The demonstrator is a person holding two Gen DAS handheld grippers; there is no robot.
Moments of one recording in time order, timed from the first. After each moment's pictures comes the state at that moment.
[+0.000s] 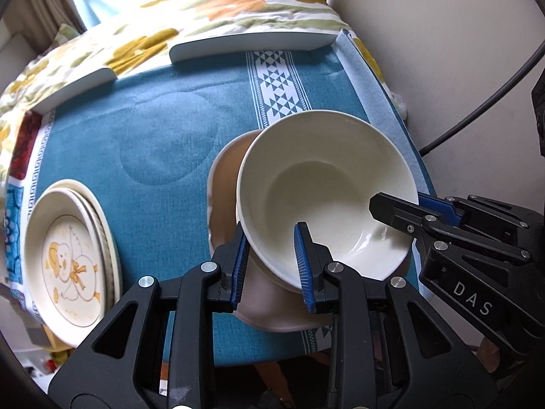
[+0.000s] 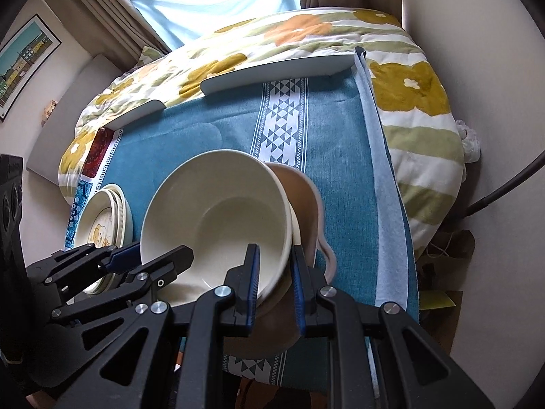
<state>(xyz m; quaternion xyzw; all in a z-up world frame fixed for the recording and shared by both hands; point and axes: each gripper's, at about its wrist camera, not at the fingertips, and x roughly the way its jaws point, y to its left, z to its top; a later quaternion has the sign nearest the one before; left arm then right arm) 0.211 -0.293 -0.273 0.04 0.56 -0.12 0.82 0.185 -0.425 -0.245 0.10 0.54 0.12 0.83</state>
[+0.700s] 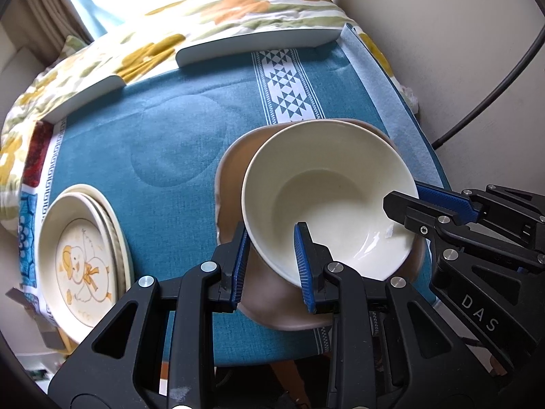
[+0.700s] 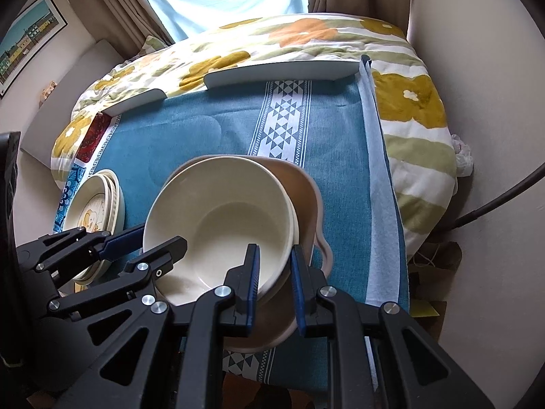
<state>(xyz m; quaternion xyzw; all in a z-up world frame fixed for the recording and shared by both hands) 0.207 -0.297 -0.275 0.07 0.55 -0.10 0.83 0.180 -0.417 -0.240 0.06 0.54 0.12 0.83</state>
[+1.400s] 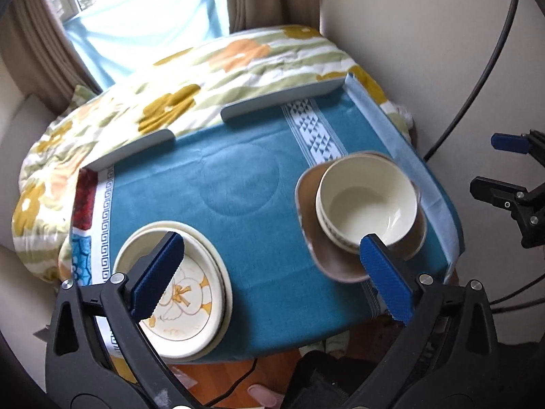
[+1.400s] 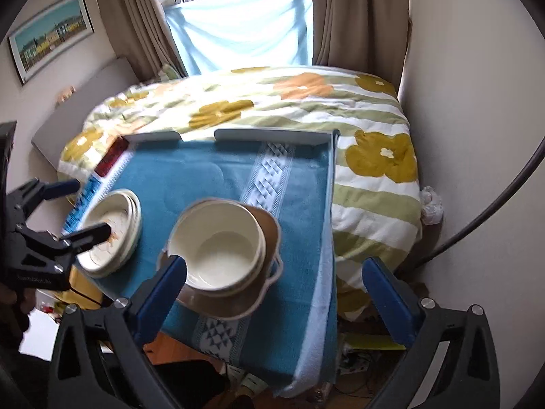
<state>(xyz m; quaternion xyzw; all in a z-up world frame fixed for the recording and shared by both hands) 0.180 -0.229 -0.195 0.14 0.49 -0.13 0.85 0.144 -0.447 -0.174 -0.01 0.49 0.10 0.86</state>
